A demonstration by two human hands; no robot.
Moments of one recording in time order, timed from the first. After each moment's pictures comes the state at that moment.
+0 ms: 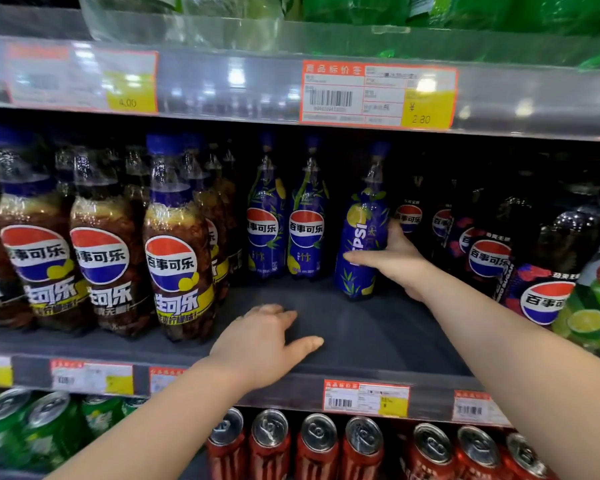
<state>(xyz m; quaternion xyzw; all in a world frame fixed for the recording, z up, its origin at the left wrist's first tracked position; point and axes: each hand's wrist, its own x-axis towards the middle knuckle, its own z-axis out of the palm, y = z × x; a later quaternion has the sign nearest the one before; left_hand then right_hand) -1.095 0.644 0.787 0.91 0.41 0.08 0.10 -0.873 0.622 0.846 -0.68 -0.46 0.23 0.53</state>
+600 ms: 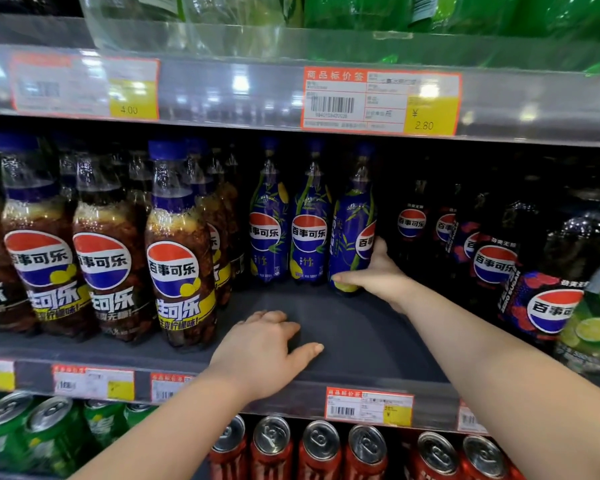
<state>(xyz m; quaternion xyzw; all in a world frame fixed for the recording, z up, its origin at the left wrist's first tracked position) -1.096 0.643 0.785 0.92 0.38 0.10 0.05 -0.880 0.641 0.824 -0.71 -0.46 0.24 0.47</state>
